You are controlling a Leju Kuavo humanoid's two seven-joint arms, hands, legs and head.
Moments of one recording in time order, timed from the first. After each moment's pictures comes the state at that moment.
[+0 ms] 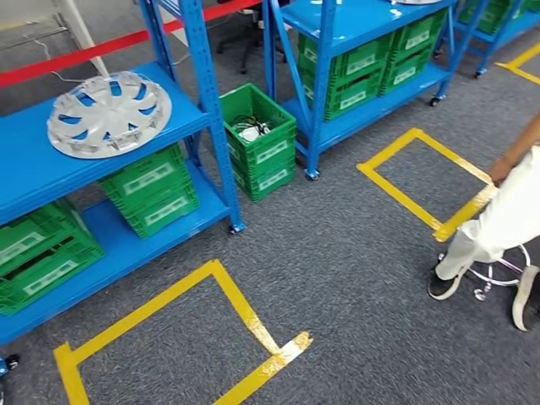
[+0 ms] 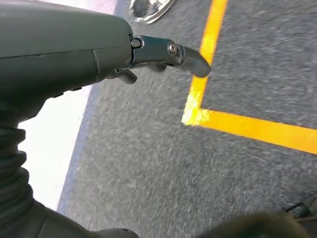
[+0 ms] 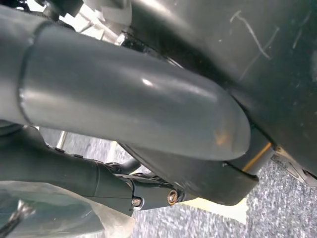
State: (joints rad) left arm 0.00 -0.15 0.36 -0.20 -1.22 0.37 0.00; right arm -0.04 0.18 -0.27 -0.18 0.98 0.07 0.13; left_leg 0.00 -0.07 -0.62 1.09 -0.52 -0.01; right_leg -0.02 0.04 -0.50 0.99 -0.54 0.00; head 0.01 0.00
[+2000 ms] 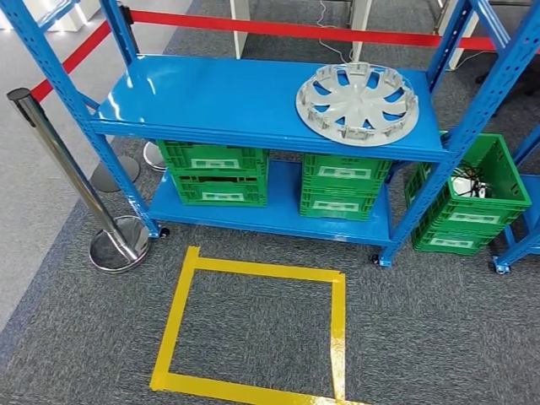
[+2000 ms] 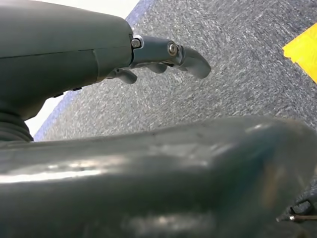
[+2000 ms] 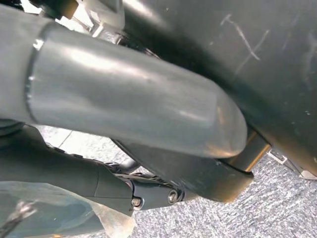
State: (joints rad) left arm 0.01 -0.14 0.38 -0.20 -1.19 0.36 -0.02; right arm -0.04 0.19 -0.27 -0.18 0.99 0.03 0.09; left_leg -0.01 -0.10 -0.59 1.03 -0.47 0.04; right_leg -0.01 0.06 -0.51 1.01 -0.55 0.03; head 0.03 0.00
